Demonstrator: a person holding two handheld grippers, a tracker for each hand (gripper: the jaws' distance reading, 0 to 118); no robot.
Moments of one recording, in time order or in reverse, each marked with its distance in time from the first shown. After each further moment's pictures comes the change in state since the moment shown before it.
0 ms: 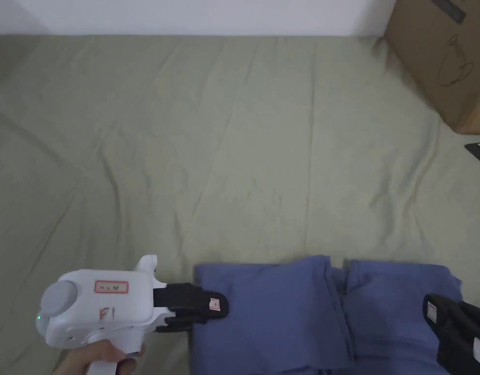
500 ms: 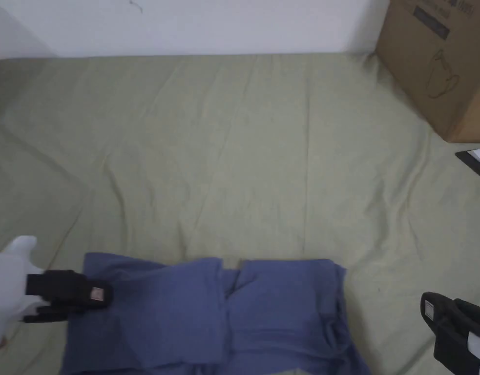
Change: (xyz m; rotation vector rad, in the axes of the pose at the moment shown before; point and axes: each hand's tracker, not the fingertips) left arm 0.034 0.011 0.180 0.161 0.372 -0.075; right arm 0.002 -0.003 0.011 0.017 -0.004 -0.016
